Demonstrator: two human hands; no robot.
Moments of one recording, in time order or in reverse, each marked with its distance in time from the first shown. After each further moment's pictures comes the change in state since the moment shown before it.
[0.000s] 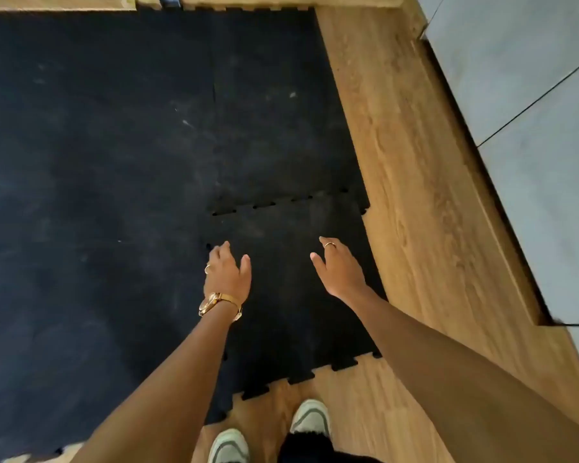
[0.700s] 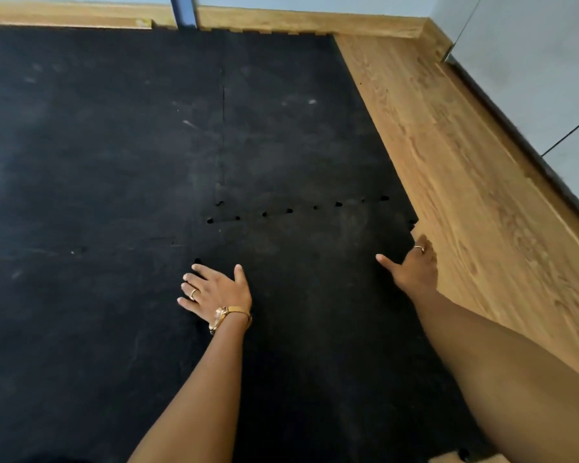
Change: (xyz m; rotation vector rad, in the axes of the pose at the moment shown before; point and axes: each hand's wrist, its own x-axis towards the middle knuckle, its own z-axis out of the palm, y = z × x) left_hand 0.144 -0.095 0.151 0.023 0.356 -0.289; right_hand 0.163 0.145 0.113 0.151 0.340 0.401
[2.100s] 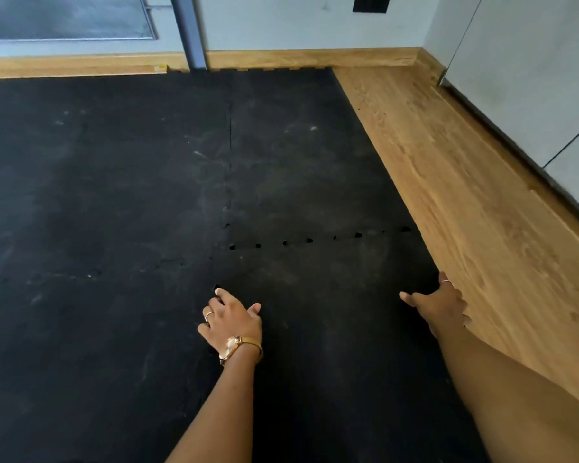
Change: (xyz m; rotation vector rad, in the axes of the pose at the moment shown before) left_hand -0.028 -0.006 -0.013 0.250 -0.057 0.174; right_hand -0.014 0.037 -0.007 0.212 -0.022 0.252
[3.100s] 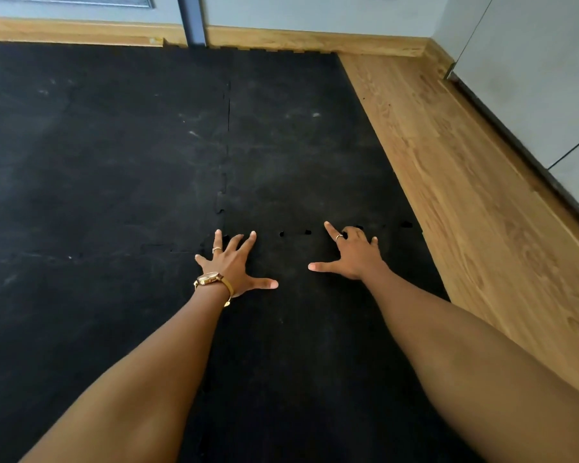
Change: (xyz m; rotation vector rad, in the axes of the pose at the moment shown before) left_hand 0.096 0.014 0.001 0.146 -0.231 0.560; right_hand 0.003 -0.113 0.077 -0.731 -0.274 -0.756
